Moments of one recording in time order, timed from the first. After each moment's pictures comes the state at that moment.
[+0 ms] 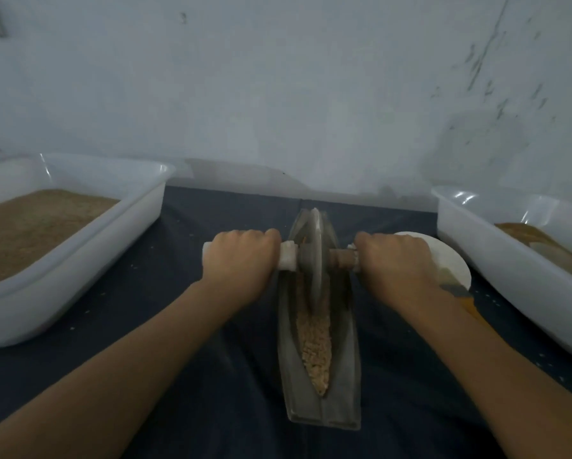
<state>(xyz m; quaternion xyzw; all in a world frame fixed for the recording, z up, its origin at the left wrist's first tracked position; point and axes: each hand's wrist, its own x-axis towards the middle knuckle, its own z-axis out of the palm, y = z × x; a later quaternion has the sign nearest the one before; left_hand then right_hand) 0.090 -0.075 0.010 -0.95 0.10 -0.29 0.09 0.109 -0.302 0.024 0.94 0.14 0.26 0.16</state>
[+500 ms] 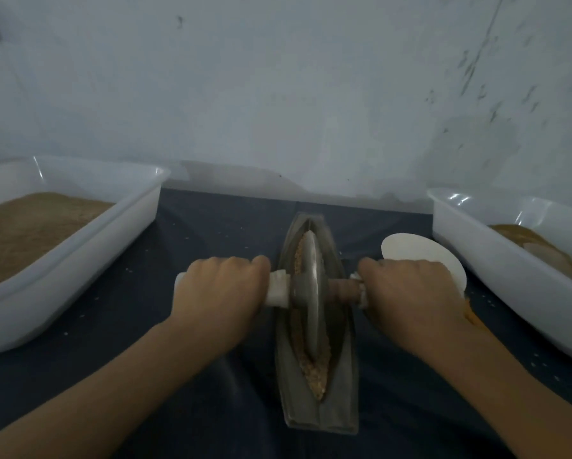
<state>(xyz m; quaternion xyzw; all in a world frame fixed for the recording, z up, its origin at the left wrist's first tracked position) 0.040 -0.064 0.007 -0.95 0.13 -0.27 0.09 0.053 -0.312 0.027 0.92 0.21 0.27 0.17</state>
